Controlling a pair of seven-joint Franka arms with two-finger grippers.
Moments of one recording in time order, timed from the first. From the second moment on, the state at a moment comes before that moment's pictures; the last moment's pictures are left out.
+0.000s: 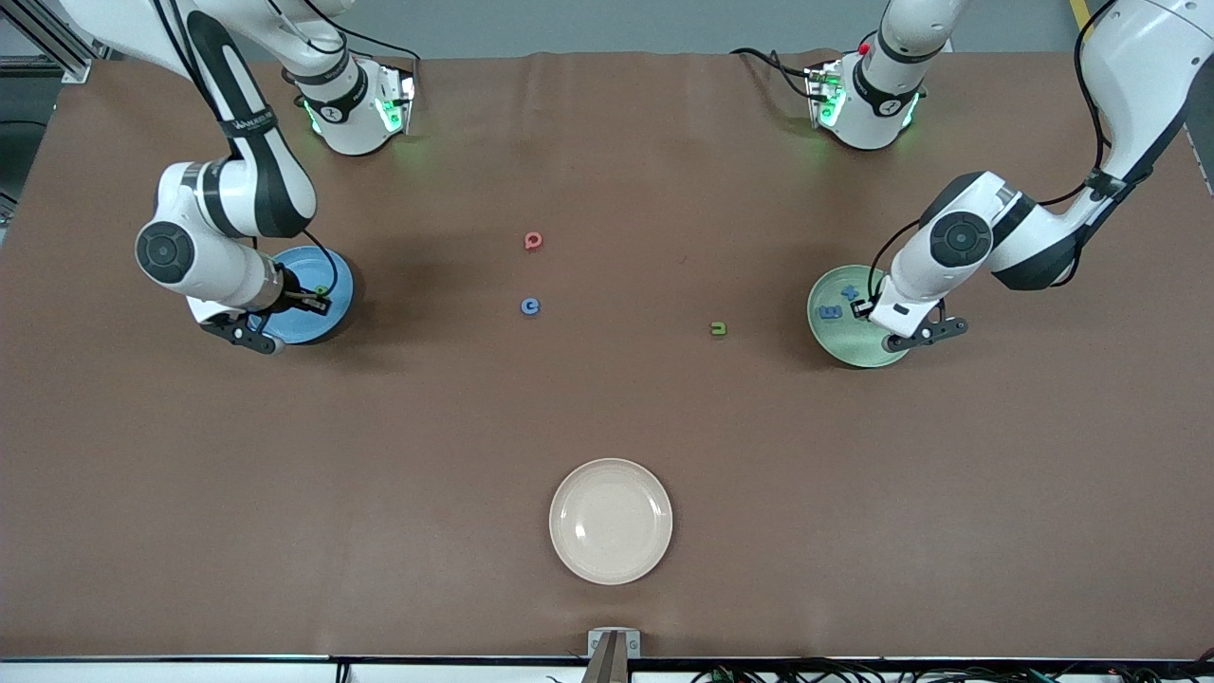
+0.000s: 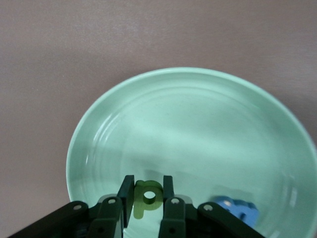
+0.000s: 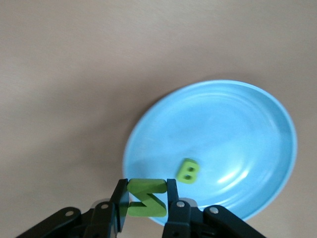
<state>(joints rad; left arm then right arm) 1.04 0.60 -1.13 -2.39 0.91 2.29 -1.02 0.10 0.12 -0.09 -2.40 0.00 2.28 0.36</state>
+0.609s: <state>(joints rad) 1.04 0.62 -1.11 -2.40 0.95 2.30 -1.02 -0.11 0.08 -0.09 -2.62 -0.04 2.56 0.10</state>
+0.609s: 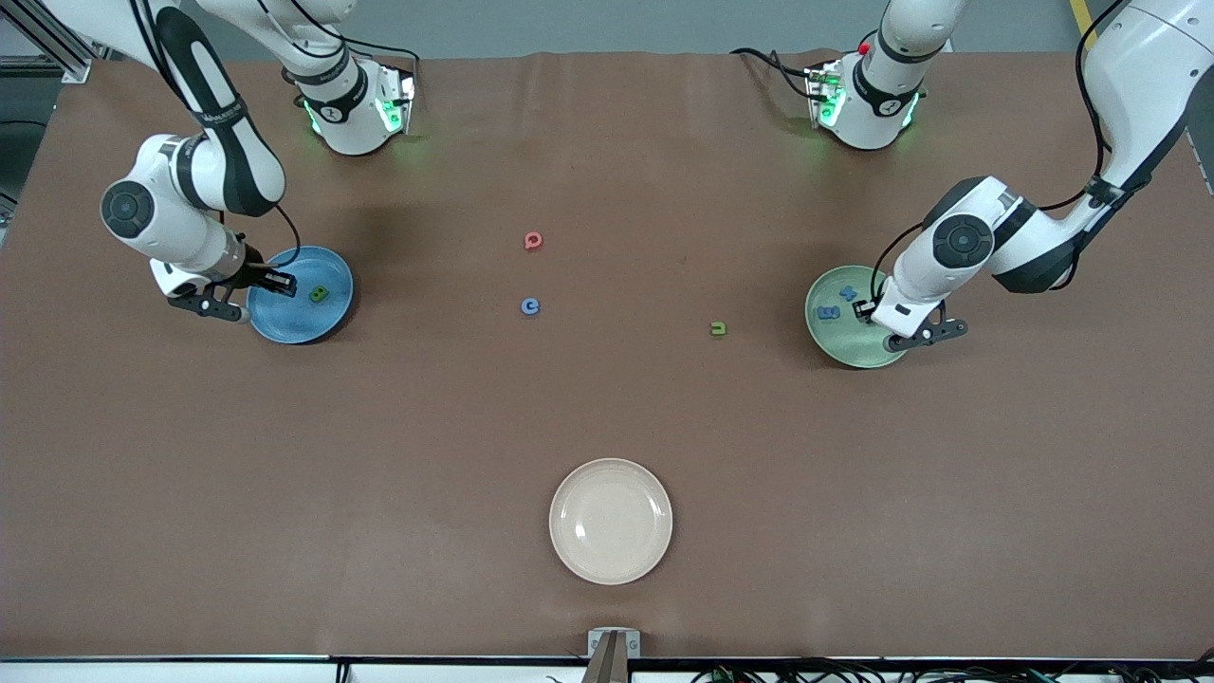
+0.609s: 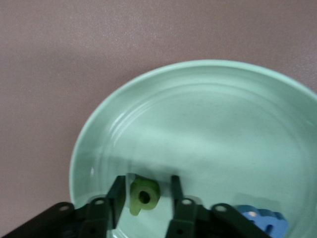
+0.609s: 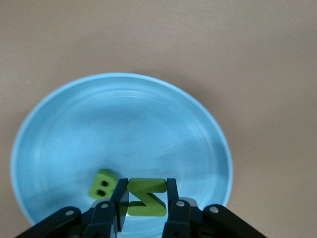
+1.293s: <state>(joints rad) 0.93 0.62 -1.30 -2.29 0.78 2.28 -1.19 -0.12 0.08 -0.08 -2.63 -0.04 2.56 0.10</state>
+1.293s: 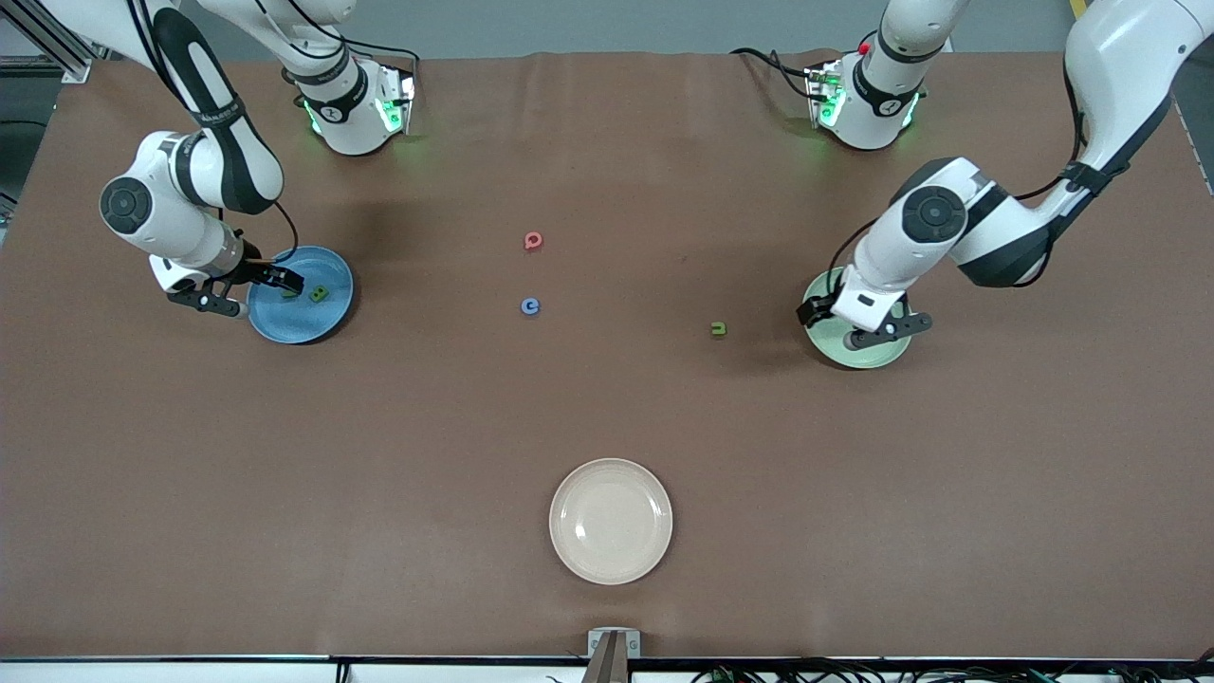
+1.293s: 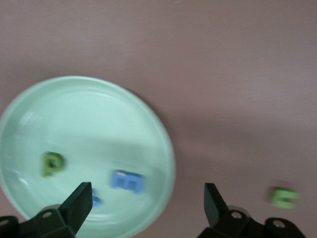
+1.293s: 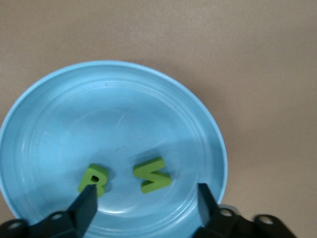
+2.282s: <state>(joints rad) 0.30 0.70 -0.92 -2.09 0.78 2.39 -1.37 0.63 0.06 -0.05 -2.48 0.22 2.57 1.20</state>
